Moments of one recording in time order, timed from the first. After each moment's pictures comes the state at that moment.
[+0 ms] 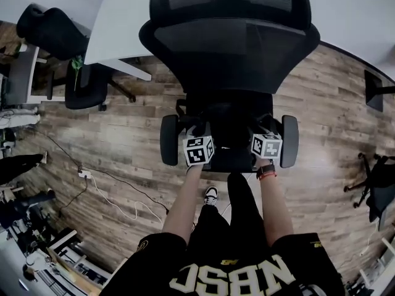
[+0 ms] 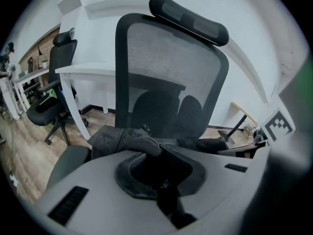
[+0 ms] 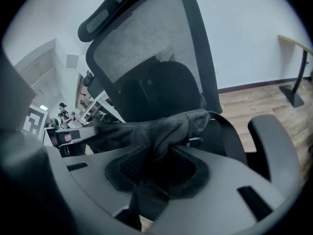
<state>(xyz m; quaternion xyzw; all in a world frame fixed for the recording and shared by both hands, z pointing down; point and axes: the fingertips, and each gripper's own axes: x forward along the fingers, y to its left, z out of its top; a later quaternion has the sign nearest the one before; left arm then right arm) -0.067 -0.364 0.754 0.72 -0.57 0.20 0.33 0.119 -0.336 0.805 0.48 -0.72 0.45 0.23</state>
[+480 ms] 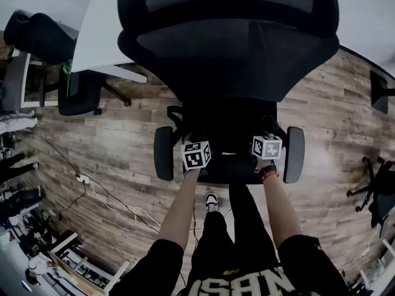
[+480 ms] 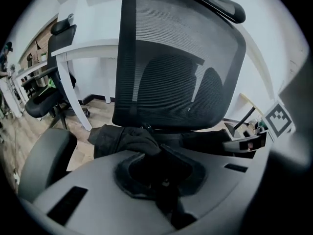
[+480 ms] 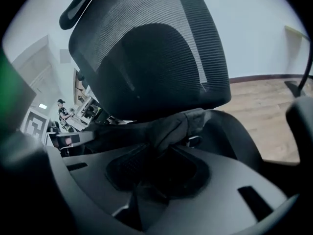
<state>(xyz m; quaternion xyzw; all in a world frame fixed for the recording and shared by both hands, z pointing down) -0.080 -0.384 0.848 0.69 -0.57 0.24 0.37 0.124 -0.370 0.888 0.46 -0.71 0.47 0.26</state>
